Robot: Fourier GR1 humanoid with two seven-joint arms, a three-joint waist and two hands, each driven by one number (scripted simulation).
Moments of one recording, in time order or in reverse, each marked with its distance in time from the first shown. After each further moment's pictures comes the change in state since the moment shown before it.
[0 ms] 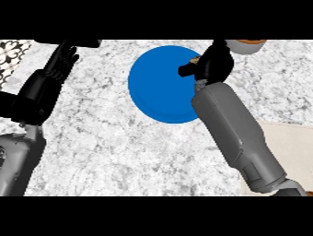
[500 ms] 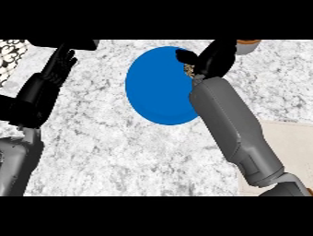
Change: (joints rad) left arm 0.026 0.002 0.009 -0.007 0.002 -0.006 0.002; right arm -0.059 0.002 -0.014 0.065 -0.040 -0.357 -0.014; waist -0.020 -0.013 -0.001
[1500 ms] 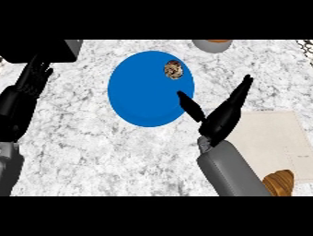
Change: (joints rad) left arm 0.122 0.033 0.084 -0.067 -0.001 0.005 0.021; right arm 0.562 0.005 0.293 -0.574 0.236 -0.212 0.204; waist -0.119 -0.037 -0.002
